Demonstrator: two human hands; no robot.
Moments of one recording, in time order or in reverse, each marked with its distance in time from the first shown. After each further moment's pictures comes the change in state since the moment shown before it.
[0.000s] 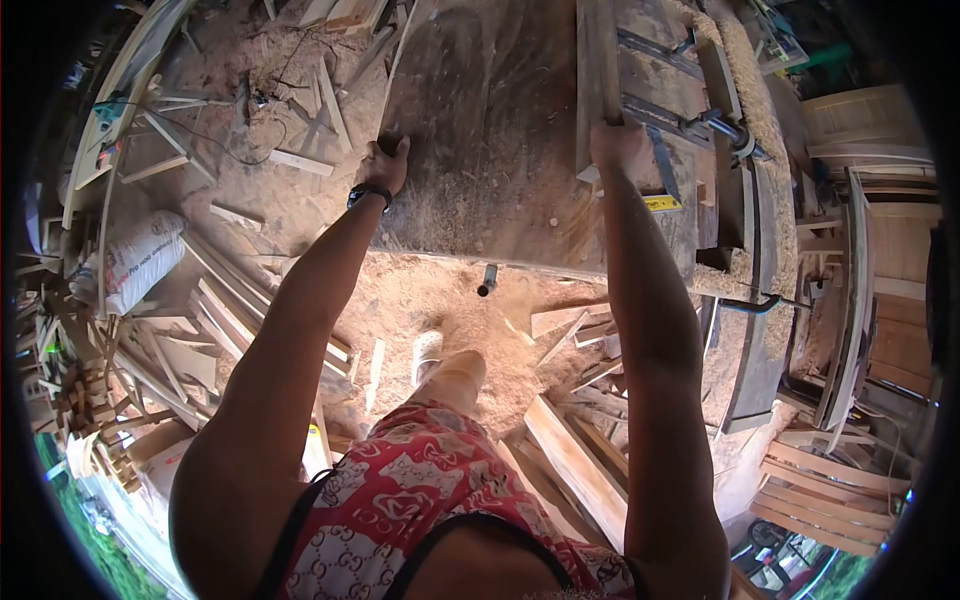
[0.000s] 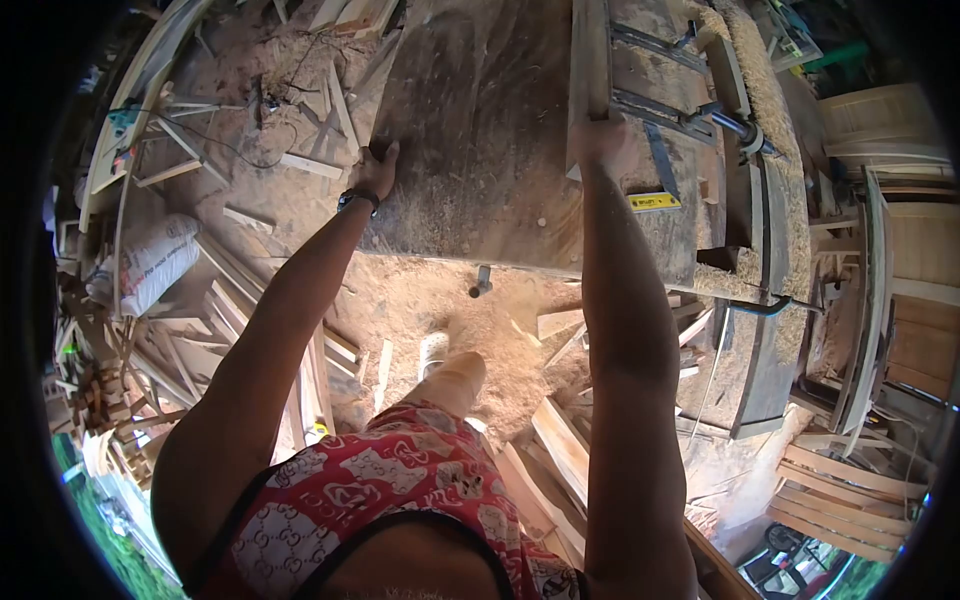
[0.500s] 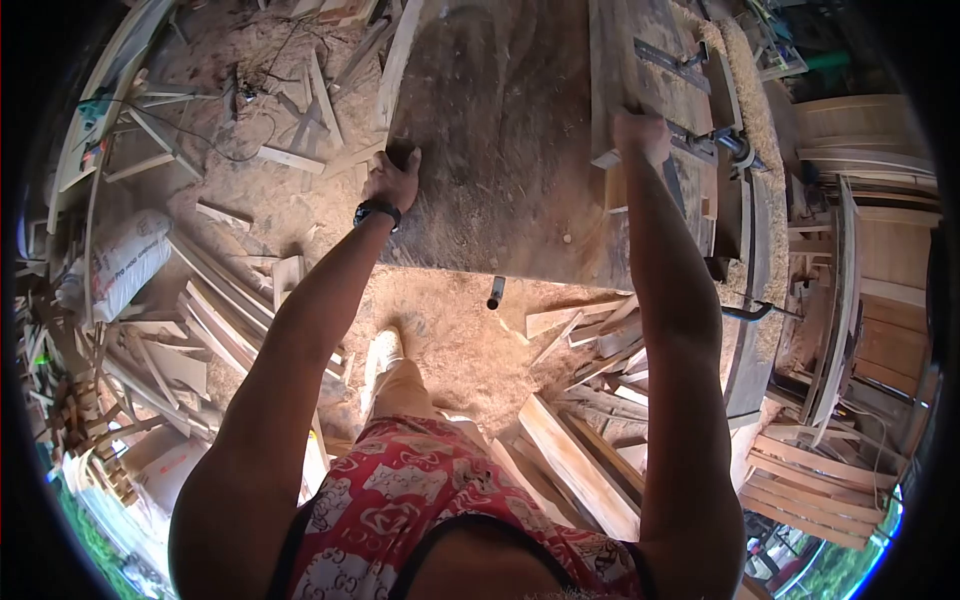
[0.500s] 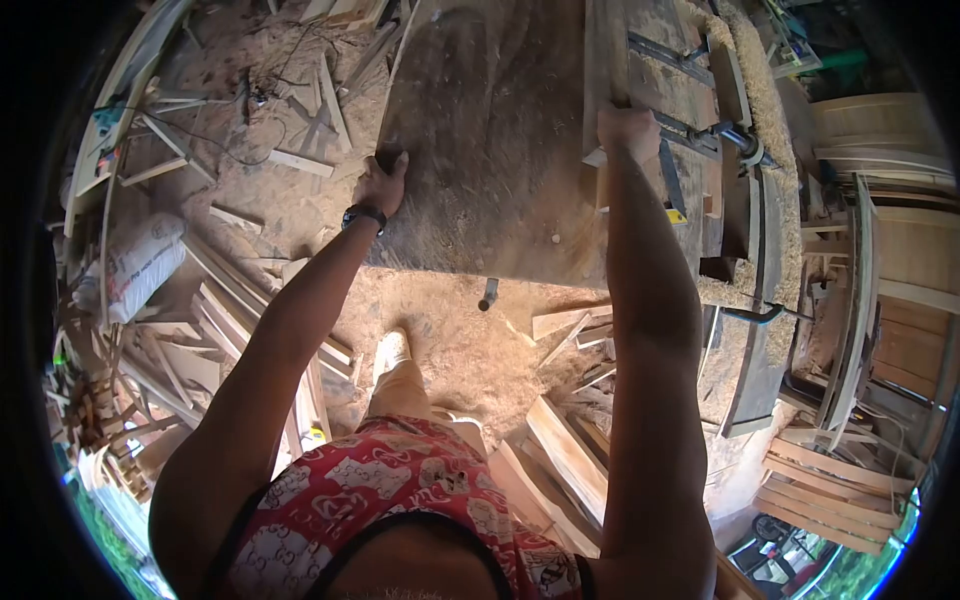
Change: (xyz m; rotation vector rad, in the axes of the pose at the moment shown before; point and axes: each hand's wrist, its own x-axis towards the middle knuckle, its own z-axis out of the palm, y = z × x) left_hand -0.009 0.002 -0.012 -0.017 -0.111 -0.015; right_hand 0.050 -0.031 0.020 -0.074 0.045 -0.002
